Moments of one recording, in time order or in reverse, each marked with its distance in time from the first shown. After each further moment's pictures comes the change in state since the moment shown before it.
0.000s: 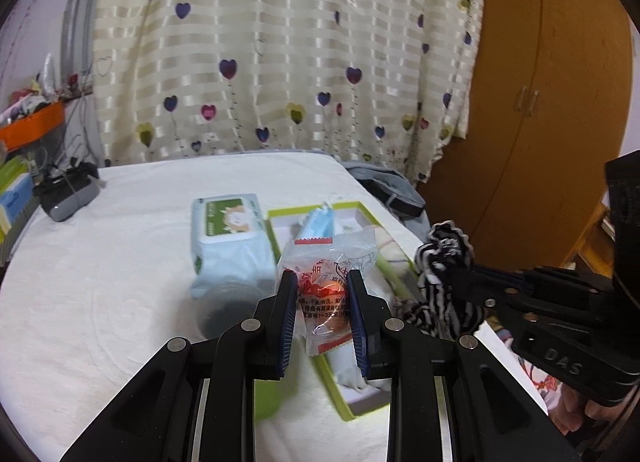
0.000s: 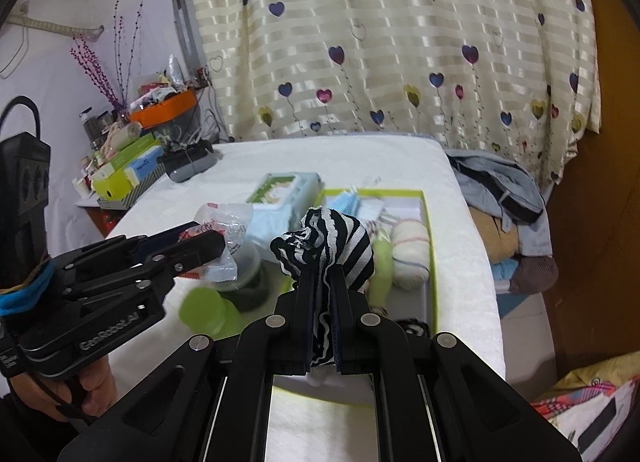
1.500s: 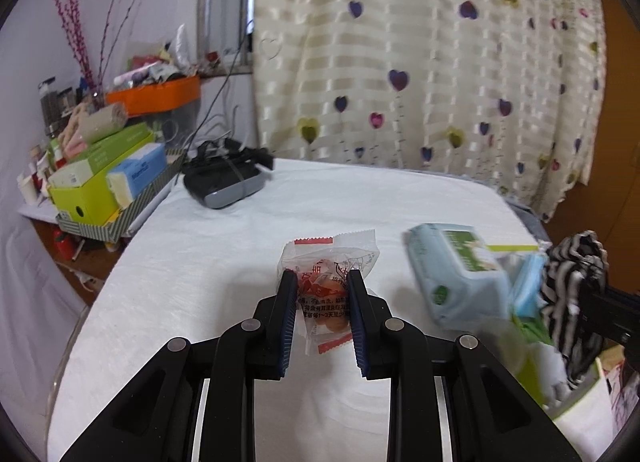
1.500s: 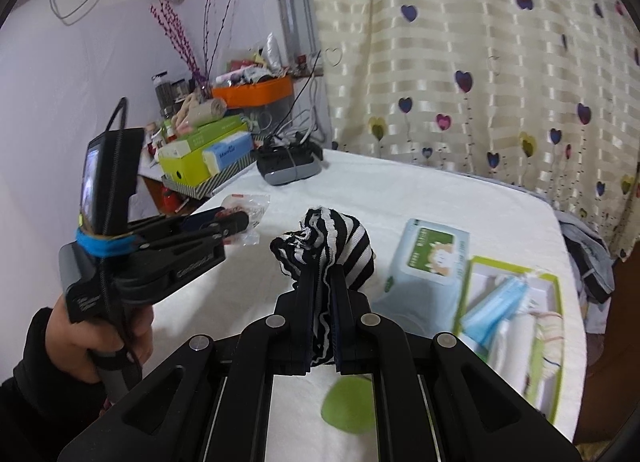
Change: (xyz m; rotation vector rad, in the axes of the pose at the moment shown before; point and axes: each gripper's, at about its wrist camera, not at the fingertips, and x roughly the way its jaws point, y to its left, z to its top) left arm -0.034 0.189 0.016 -0.177 -0.029 0.373; right arm 0.048 0.150 0.053 -0.215 -0.014 0.196
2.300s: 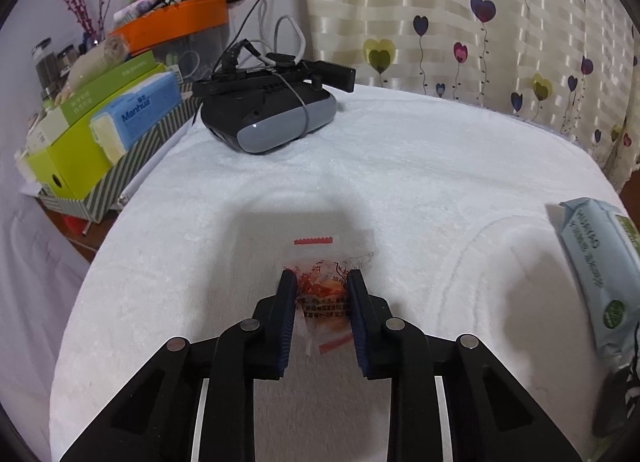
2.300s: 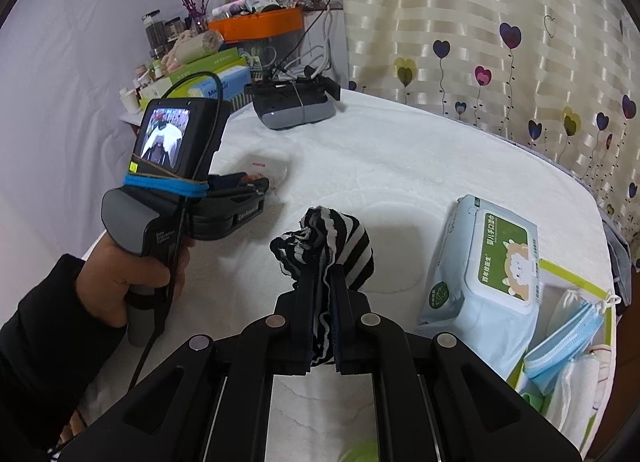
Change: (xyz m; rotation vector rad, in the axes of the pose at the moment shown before) left arm 0.169 0.088 -0.002 -0.021 0.202 0.151; right arm 0.118 0.022 0.009 -0.058 0.209 0.016
